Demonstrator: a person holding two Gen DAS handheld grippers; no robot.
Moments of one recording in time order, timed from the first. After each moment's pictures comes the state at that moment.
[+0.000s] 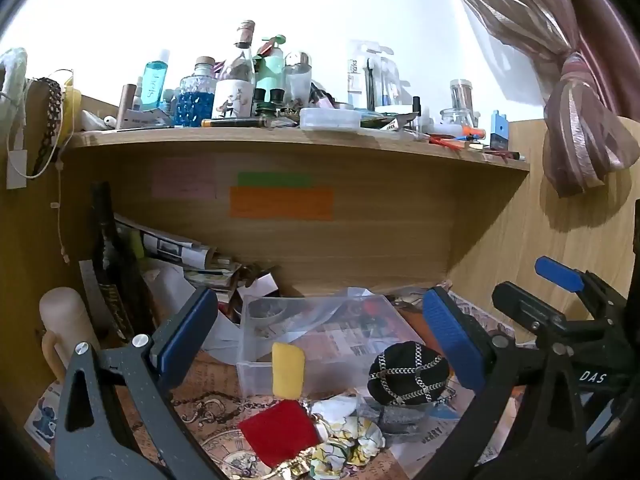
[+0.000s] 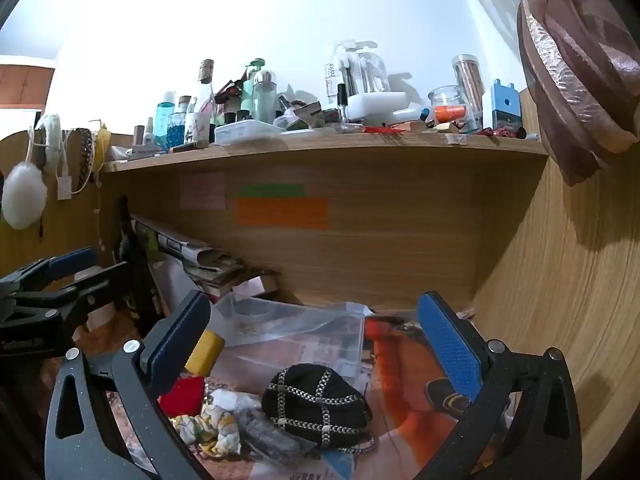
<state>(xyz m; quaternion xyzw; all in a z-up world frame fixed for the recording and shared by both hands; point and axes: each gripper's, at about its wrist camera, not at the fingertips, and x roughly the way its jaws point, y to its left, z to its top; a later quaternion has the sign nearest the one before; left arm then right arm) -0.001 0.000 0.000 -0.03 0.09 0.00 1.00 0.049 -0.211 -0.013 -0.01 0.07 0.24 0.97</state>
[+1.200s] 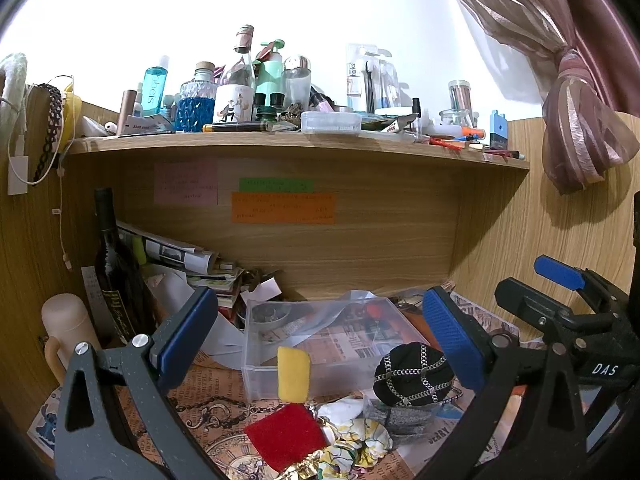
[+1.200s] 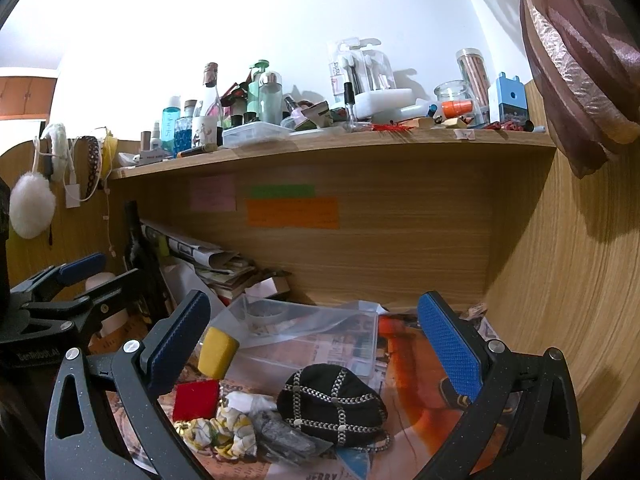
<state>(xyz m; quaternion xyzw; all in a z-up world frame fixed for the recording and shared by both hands) -0.002 -0.001 0.002 -0.02 0.09 0.01 1.00 0.046 -0.205 -0.012 0.01 0.08 0.25 0.97</state>
